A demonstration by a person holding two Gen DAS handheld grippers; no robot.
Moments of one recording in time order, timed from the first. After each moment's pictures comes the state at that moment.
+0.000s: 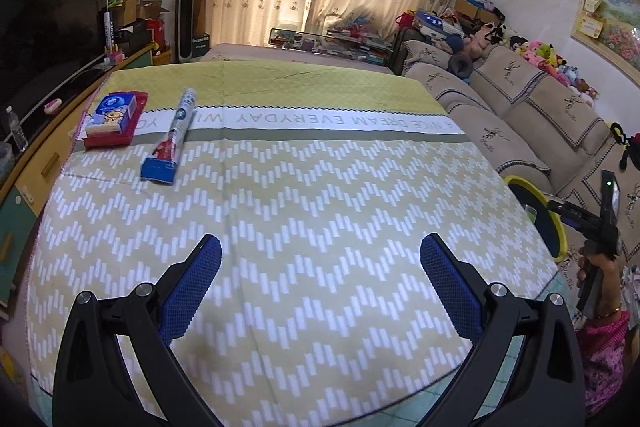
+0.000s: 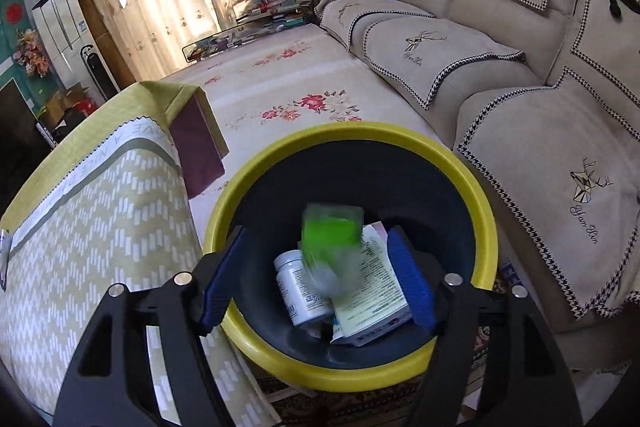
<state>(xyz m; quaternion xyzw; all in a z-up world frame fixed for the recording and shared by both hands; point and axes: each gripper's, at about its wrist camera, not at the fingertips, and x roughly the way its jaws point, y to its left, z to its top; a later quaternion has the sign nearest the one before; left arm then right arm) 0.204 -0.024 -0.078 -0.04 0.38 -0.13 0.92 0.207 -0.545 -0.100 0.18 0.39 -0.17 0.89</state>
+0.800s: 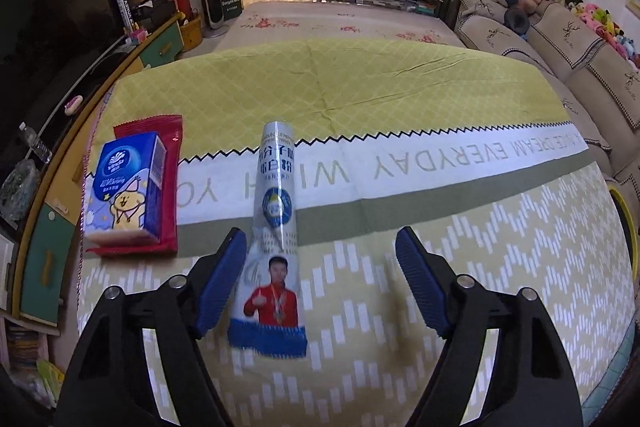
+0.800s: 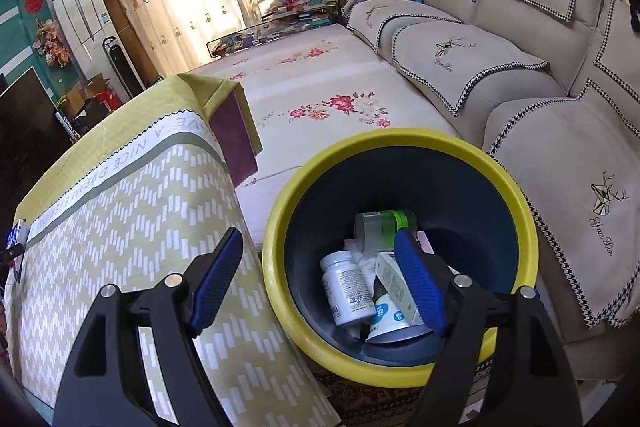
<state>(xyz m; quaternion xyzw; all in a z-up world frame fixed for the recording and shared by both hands) 0.389 0.050 -0.113 0.02 0.47 -0.06 0.88 0.225 -0.506 -0.086 0.17 0.39 -0.13 0.90</state>
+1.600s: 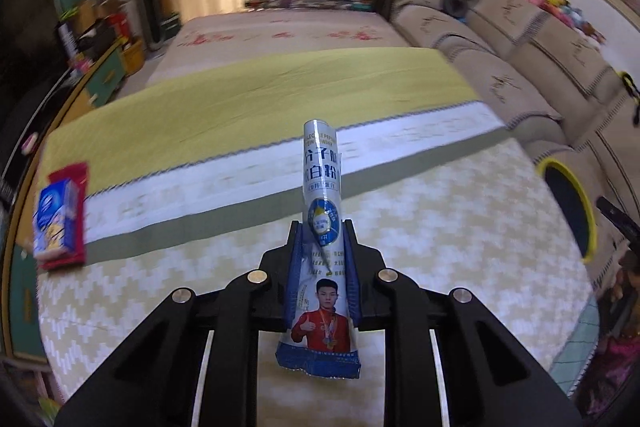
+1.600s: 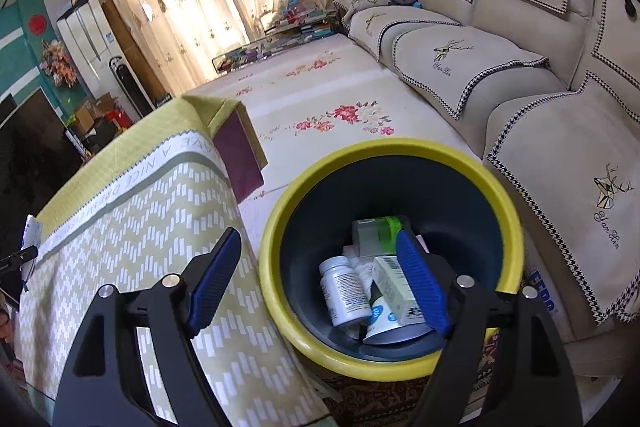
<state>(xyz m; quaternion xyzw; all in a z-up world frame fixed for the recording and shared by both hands) 0.365 -0.067 -0.072 0.05 0.46 -0.17 0.87 0.198 -0.530 -0.074 0.20 0.36 -0.12 0.90</state>
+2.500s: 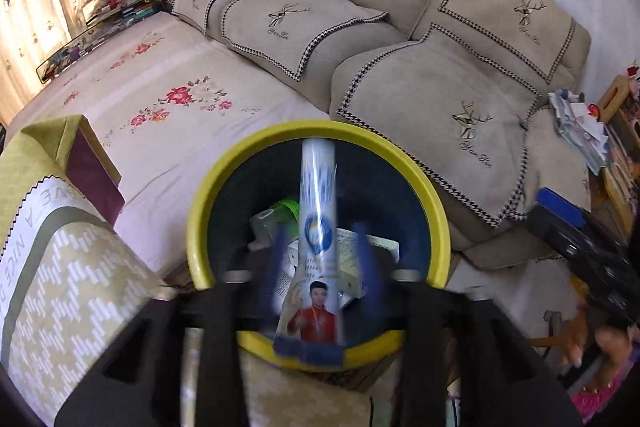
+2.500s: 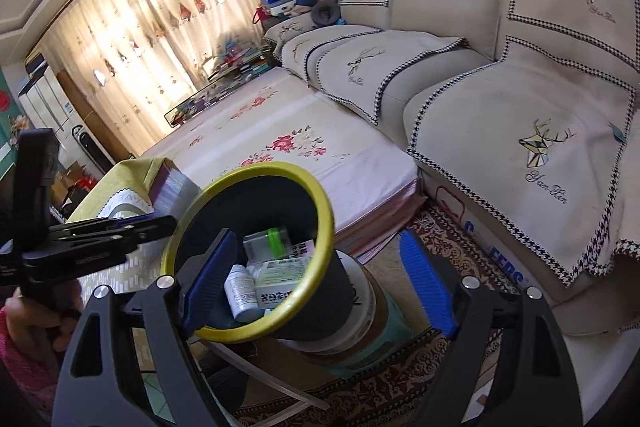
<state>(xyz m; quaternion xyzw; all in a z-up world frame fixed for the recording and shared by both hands) 0.286 -0.549 -0.106 0.18 0.45 -0.43 0.76 0.078 -0.638 -0.076 0.27 0.30 -0.21 0.89</state>
